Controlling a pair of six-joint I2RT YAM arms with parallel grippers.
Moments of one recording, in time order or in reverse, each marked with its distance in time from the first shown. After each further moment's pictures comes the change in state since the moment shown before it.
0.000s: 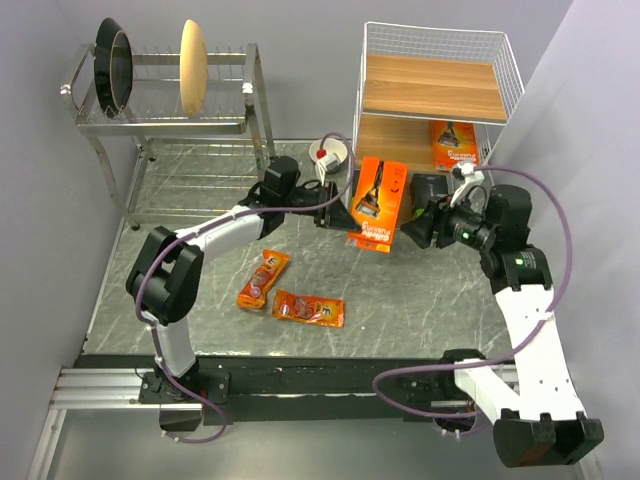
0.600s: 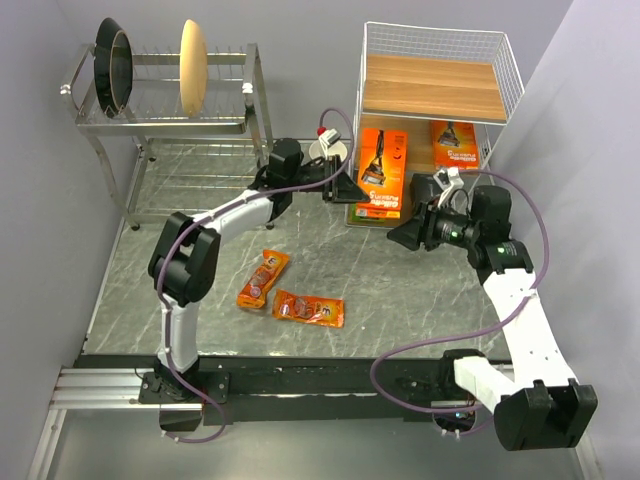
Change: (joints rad) left arm 0.032 0.180 0.230 0.143 -0.028 -0.202; right arm 0.009 0.090 -0.126 0.140 -0.193 0.127
